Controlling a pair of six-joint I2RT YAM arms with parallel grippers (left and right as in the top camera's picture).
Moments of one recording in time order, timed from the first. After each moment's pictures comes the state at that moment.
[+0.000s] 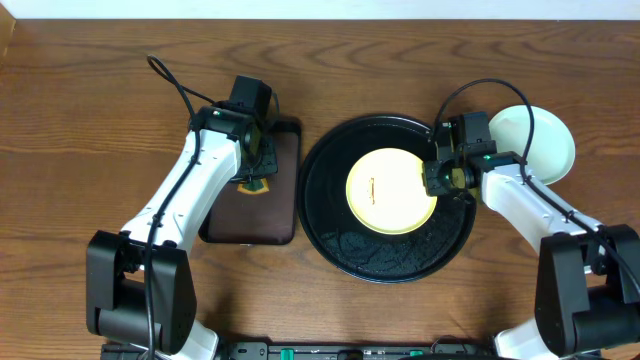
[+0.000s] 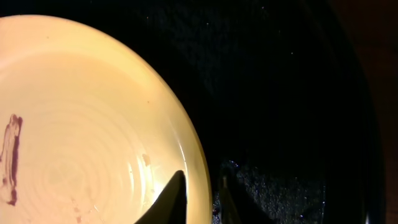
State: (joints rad) left arm -0.25 1.71 1.29 -0.95 -0.09 -0.40; right arm 0.18 1.71 0.94 -0.43 -0.11 0.04
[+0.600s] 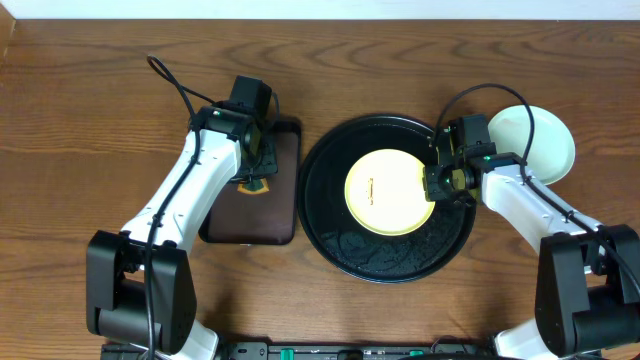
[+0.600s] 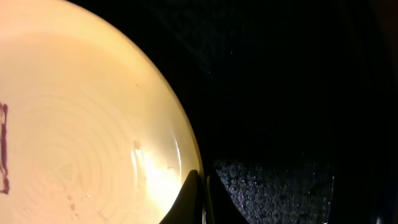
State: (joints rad) left arm -0.25 1.71 1.29 -0.95 -0.09 -0.40; right arm 0.18 1.71 0.94 -0.49 -0.11 0.11
